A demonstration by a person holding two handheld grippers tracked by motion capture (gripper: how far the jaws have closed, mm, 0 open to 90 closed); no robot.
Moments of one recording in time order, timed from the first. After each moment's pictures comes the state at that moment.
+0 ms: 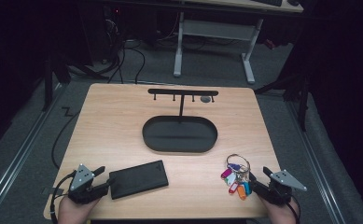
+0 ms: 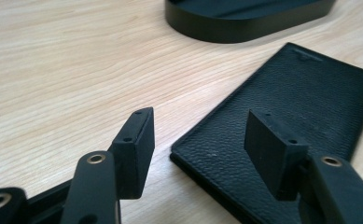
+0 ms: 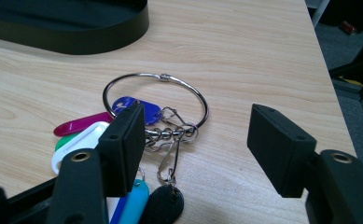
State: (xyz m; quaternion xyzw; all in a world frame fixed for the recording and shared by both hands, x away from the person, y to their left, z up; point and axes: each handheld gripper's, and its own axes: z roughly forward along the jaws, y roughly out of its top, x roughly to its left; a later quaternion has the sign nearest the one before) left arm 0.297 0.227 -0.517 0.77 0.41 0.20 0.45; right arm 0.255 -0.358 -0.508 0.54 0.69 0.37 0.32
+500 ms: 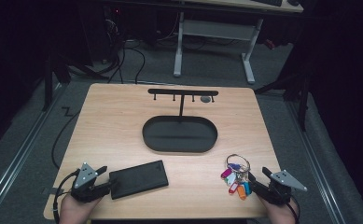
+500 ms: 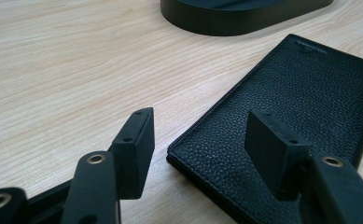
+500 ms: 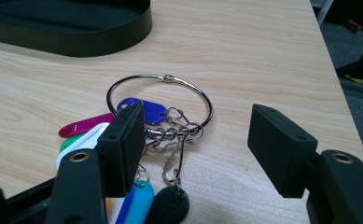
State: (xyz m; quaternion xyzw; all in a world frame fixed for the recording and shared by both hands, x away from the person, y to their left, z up) left arm 0.300 0.223 -0.520 0.78 0.40 0.20 0.44; right arm 0.256 -0.359 -0.510 0.54 0.68 0.38 0.31
